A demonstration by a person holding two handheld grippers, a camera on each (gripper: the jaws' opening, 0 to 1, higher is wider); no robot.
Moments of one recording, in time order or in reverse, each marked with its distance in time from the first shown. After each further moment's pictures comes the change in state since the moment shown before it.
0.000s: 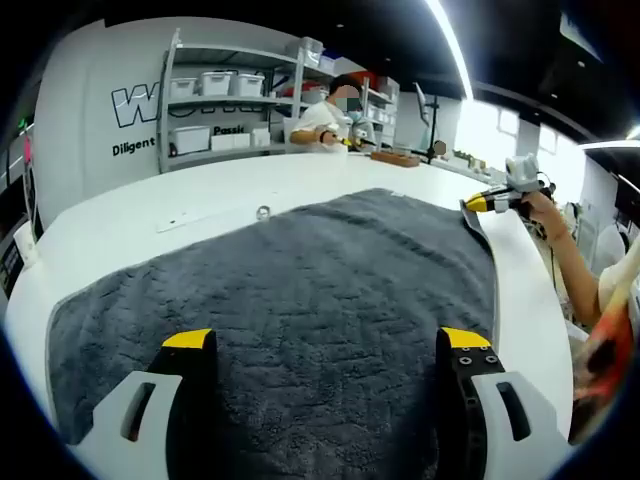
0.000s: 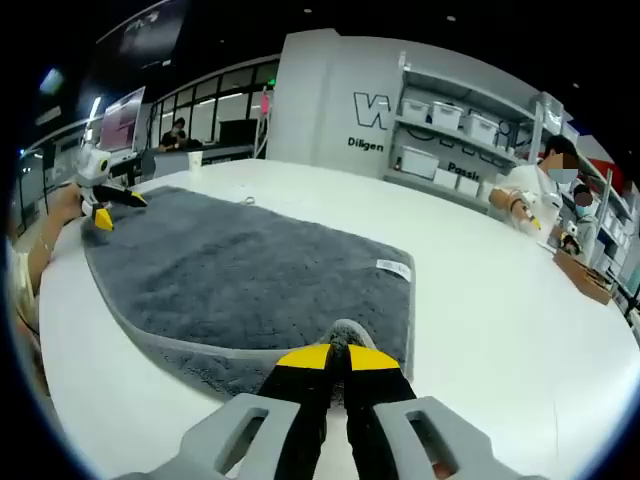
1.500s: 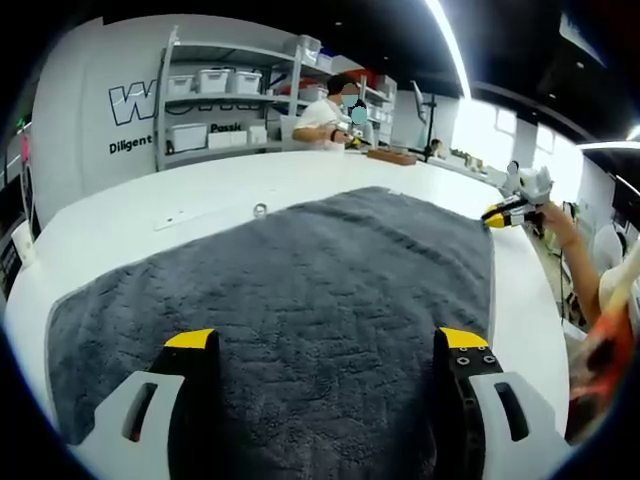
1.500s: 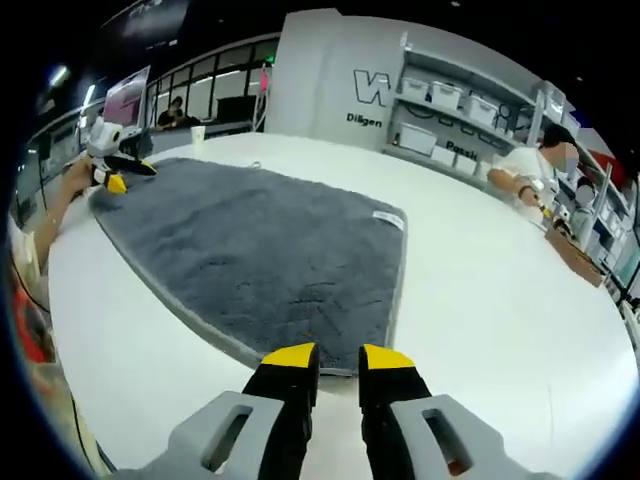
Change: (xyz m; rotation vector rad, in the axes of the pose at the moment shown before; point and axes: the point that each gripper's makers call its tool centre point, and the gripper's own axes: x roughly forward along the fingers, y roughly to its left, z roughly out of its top) left arm -0.003 -0.002 -0.003 0.000 0.013 -0.012; right arm -0.037 -0.001 -0.053 0.014 0.125 -0.023
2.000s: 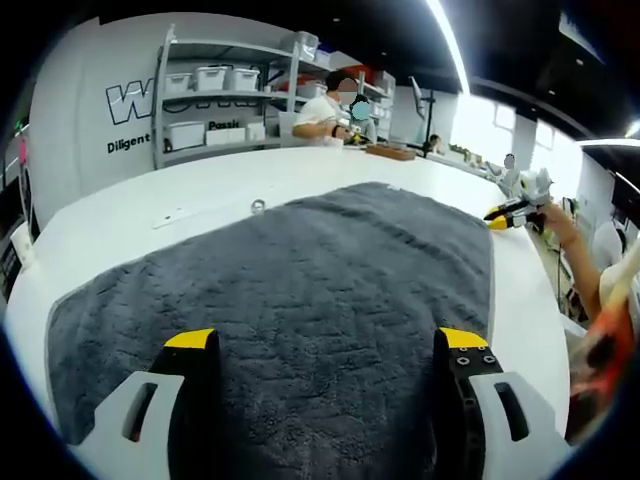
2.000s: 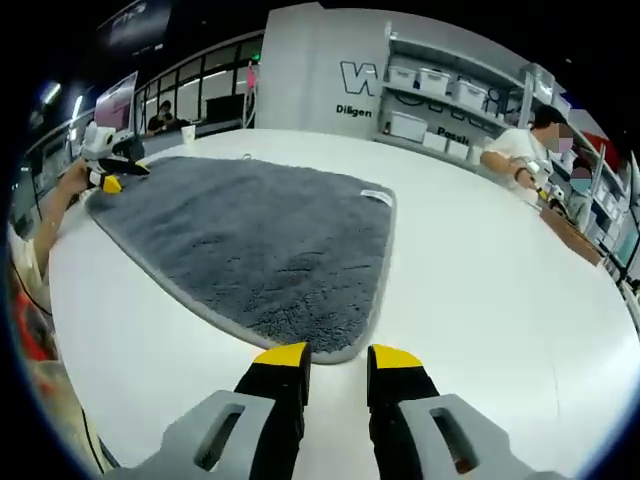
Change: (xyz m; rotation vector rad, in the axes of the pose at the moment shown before) left arm -0.001 -0.002 -0.002 0.010 0.014 -0.002; right arm -0.008 -0.006 -0.014 0.023 0.028 -0.021
